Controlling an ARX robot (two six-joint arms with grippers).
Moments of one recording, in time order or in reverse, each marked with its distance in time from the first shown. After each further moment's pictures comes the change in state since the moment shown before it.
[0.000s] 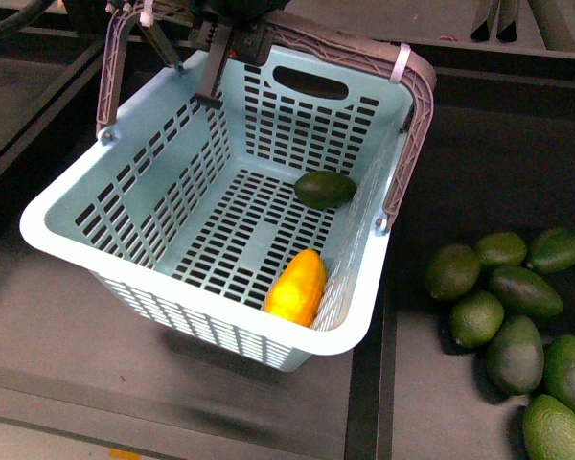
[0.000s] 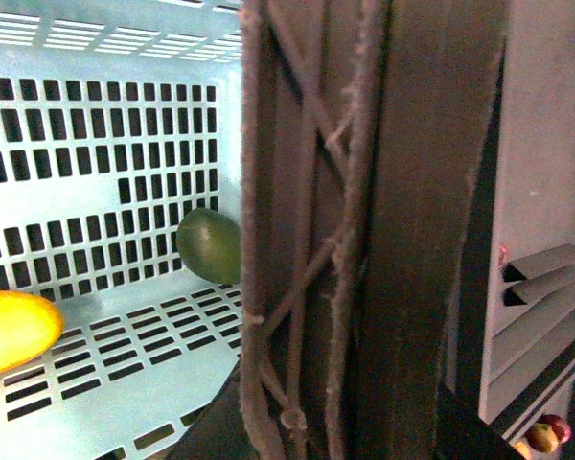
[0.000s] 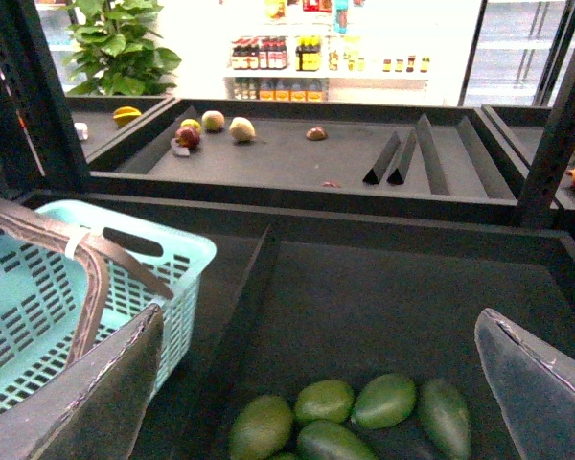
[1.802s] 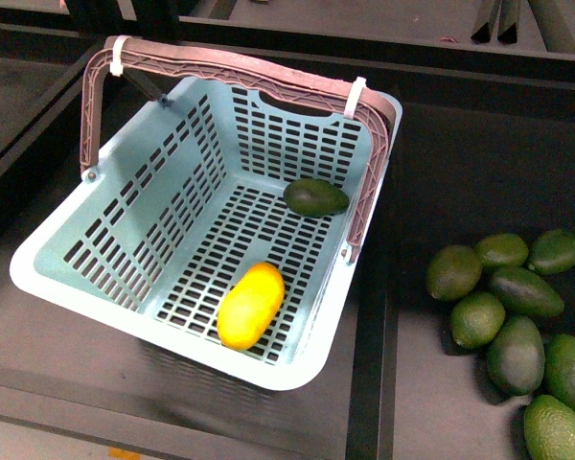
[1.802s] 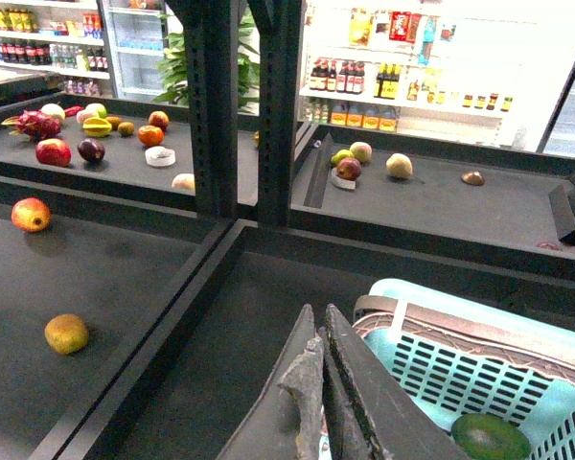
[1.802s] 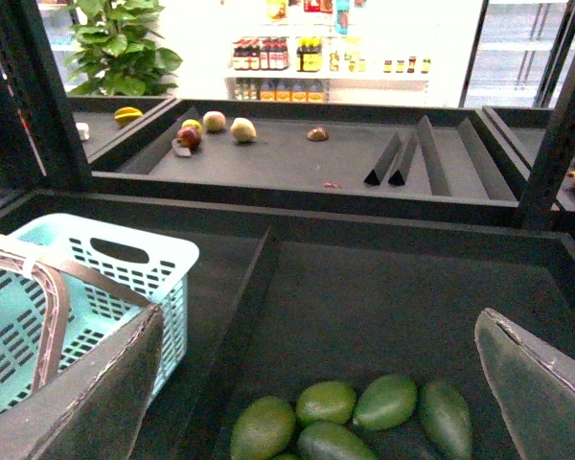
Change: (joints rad) left arm 0.344 -1.167 -1.449 1.189 0.147 1.596; right arm 0.000 0.000 0.000 0.000 0.000 0.000
